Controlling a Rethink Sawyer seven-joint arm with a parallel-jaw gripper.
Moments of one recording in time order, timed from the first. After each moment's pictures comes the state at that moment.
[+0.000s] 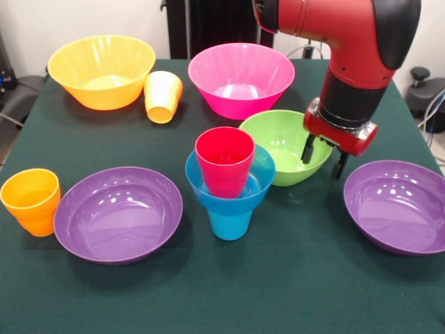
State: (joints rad) arm 0.19 -0.24 -0.29 1.41 0.41 0.49 2.17
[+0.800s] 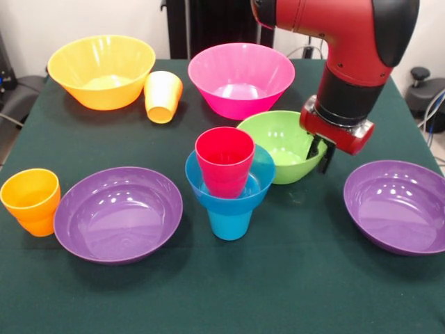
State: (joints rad) arm 0.20 -0.25 -0.31 1.41 0.41 0.49 2.17
